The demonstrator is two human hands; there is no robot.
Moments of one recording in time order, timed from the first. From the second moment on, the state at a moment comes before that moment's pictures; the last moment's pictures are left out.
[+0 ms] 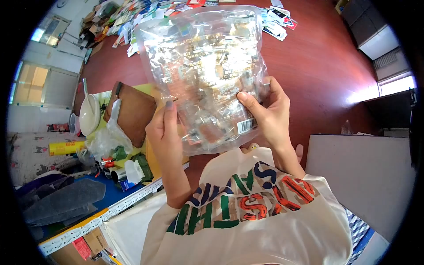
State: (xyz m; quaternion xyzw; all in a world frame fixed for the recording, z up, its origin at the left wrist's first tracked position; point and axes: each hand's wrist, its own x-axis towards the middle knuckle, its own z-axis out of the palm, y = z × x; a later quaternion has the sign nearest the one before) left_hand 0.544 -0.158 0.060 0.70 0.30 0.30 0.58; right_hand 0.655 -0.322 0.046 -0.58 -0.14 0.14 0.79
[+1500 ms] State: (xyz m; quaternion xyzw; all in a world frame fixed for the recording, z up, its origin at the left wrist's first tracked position) left_hand 0.541 -0.178 0.085 0.75 0.26 0.33 0.51; right_hand 0.660 -0.315 0.013 -0.48 -0.08 0.28 0.83
